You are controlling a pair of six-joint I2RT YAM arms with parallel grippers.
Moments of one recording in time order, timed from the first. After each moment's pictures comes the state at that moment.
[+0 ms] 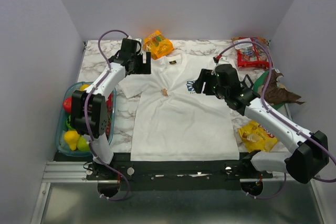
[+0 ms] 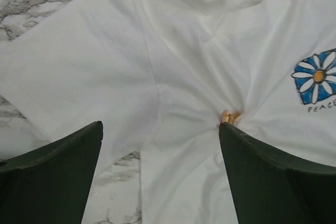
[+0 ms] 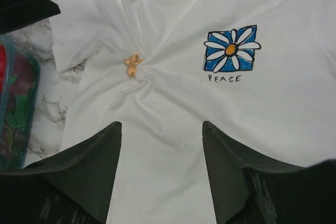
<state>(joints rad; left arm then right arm) -0.26 1.72 1.41 -0.43 0.08 -0.21 0.58 1.26 1.01 -0.26 0.11 0.48</state>
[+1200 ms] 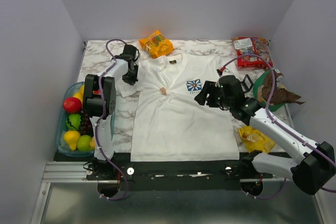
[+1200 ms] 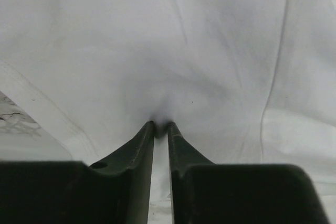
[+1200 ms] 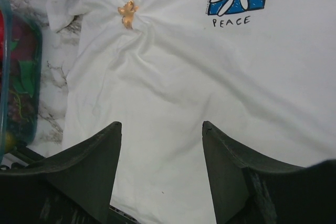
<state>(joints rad) -0.16 2.13 1.61 -0.64 -0.06 -0.05 0.58 1.12 0.85 -0.32 0.02 0.58</state>
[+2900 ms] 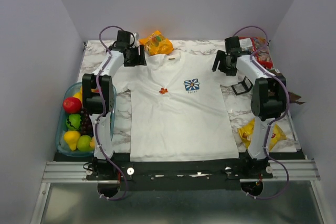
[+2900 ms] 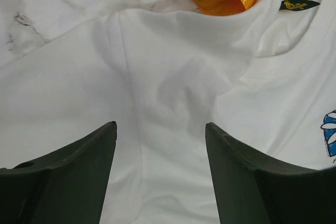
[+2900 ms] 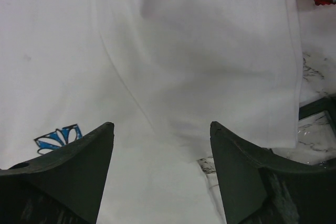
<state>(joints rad) -0.11 2.14 1.83 -0.53 0.22 -0.17 0.17 2.00 1.60 -0.53 0.08 0.40</state>
